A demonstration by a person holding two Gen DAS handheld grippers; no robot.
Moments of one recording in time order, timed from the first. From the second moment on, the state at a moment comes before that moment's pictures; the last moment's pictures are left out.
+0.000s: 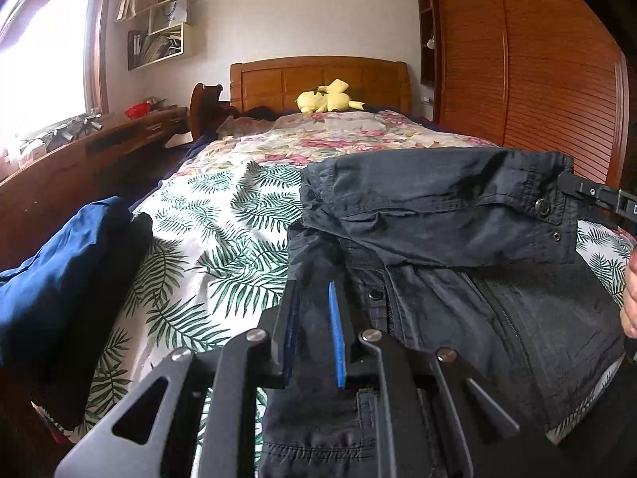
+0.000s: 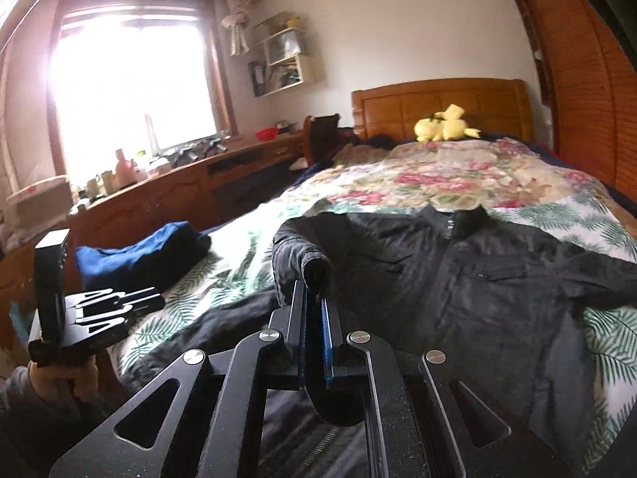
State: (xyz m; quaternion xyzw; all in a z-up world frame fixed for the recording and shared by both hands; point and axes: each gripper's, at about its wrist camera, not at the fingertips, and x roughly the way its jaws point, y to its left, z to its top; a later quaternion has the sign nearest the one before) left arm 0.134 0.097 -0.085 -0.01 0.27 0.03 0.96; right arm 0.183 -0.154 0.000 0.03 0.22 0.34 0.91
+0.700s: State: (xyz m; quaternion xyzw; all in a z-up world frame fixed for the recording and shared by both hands) left arm 0.135 0.071 -0.082 0.02 0.26 0.01 0.97; right arm 0.218 -0.248 -0.047 0.02 0.31 0.15 0.94
